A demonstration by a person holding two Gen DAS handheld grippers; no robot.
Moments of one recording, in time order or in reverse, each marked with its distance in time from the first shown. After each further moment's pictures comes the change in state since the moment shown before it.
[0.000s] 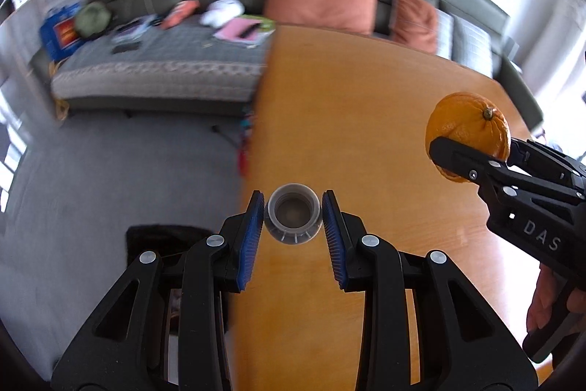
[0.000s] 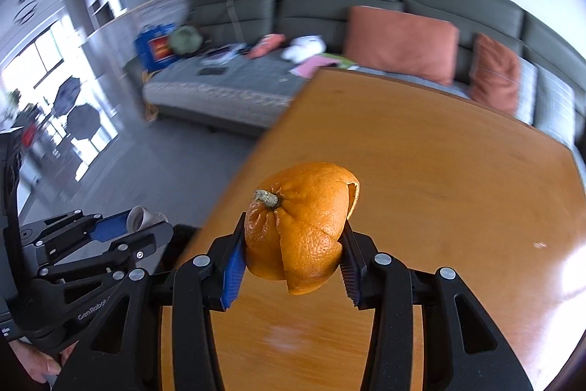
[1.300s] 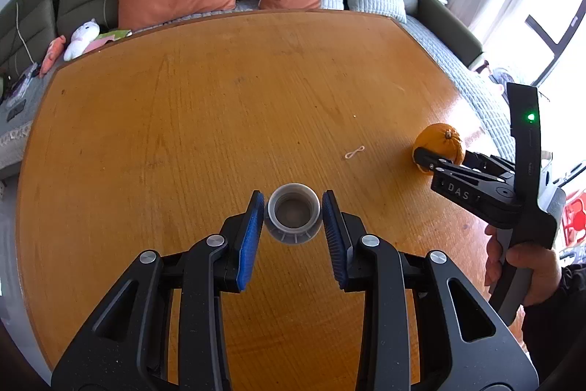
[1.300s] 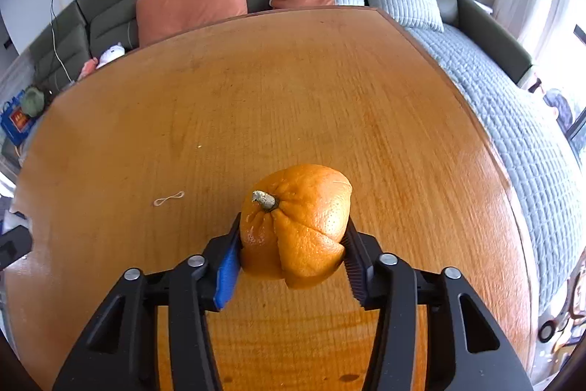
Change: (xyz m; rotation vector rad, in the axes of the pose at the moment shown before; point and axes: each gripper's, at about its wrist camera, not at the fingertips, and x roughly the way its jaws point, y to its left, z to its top) left arm 0.106 -0.326 0.047 0.285 0.123 -0.229; right arm -0.050 -0.413 -0.134 0.467 0.085 -0.387
